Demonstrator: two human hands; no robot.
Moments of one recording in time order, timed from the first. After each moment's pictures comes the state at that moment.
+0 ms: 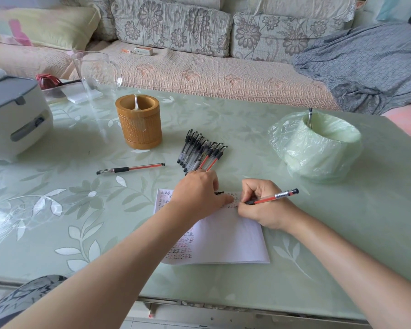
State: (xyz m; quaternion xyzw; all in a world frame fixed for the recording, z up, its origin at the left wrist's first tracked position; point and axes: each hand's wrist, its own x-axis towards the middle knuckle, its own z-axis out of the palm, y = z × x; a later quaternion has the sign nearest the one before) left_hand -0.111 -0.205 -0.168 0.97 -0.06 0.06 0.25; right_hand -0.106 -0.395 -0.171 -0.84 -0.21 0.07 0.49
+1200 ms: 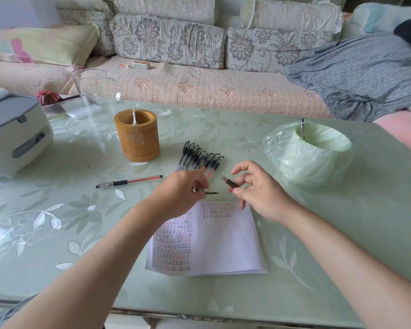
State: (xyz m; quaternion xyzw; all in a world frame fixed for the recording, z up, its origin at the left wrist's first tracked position) left_hand -0.107 -0.166 -0.137 0.94 -0.13 0.02 0.30; right_hand -0.095 -0.387 -0.138 -0.83 -0.15 0.07 0.54
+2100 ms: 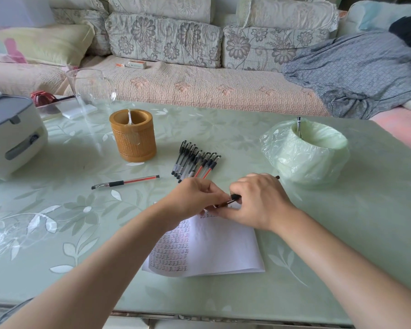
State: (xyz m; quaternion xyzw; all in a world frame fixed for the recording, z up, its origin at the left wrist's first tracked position) left_hand -0.123 -0.196 -0.129 0.79 -0.04 -0.15 0.59; right_hand -0.103 -0.381 -0.138 -0.93 -0.30 -0.19 0.07
